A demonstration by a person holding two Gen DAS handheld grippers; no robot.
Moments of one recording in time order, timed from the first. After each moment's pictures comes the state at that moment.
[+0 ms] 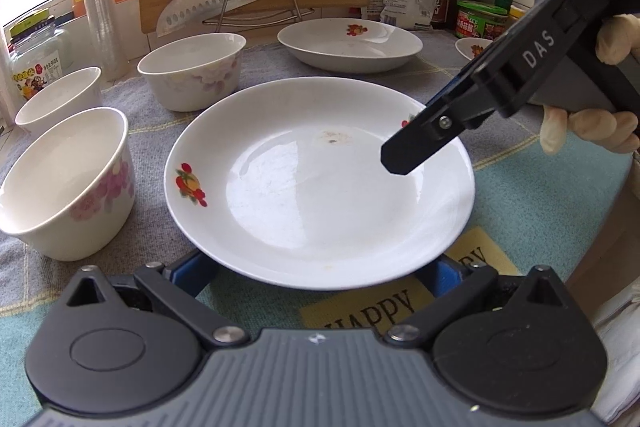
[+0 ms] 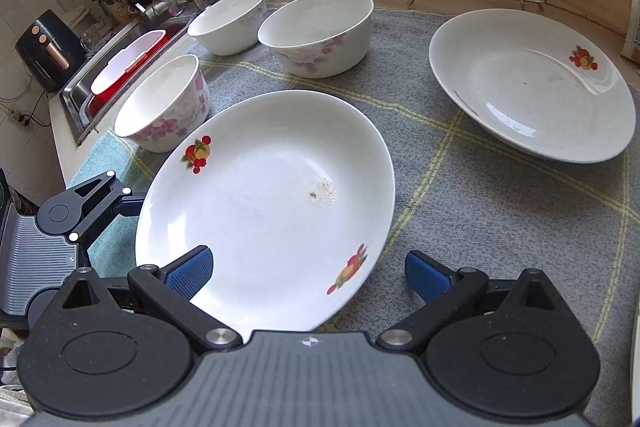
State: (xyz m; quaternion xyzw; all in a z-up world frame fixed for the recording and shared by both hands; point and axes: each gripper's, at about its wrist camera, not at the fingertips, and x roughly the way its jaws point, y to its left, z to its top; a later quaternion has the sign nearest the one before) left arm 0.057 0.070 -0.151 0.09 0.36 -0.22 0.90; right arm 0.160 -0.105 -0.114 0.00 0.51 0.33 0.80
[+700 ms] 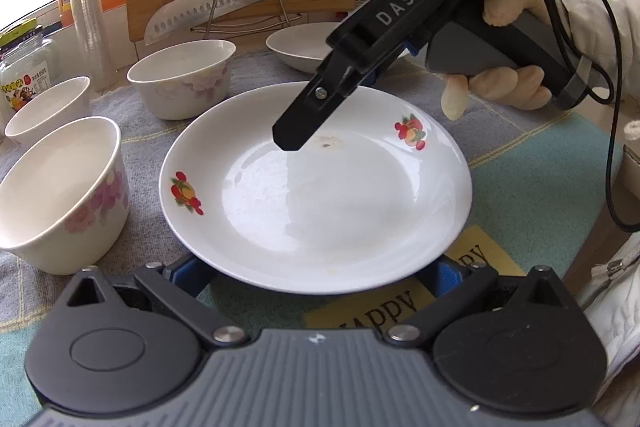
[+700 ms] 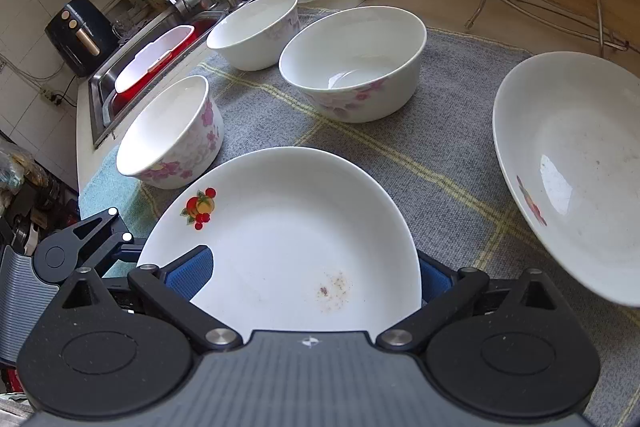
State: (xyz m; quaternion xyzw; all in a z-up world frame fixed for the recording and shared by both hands) left arm 0.060 0.072 -0.152 0.10 0.35 -0.24 0.90; right arm 0.220 -0.075 -0.119 -0.01 0.50 0.40 0.77
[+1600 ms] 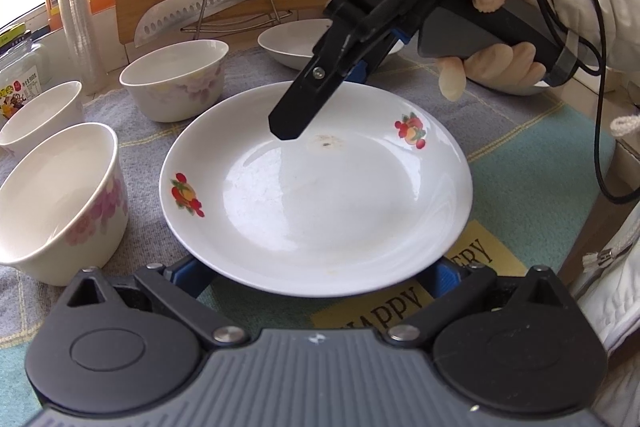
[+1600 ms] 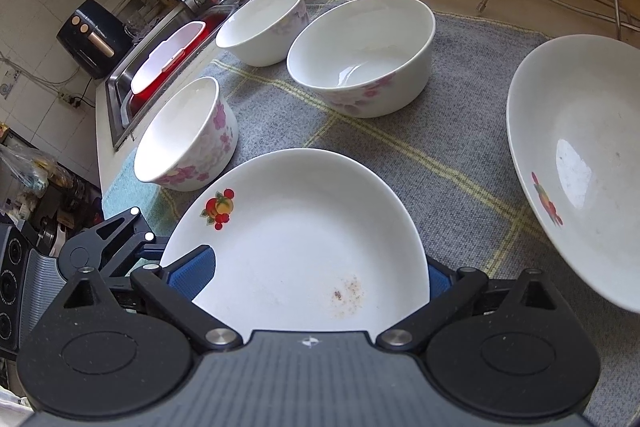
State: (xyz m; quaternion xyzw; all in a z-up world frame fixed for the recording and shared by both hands) left arm 0.061 0.073 -0.150 0.11 0.36 -0.25 0.89; right arm 0.229 -0.076 -0.118 0.01 0.53 0.42 0.74
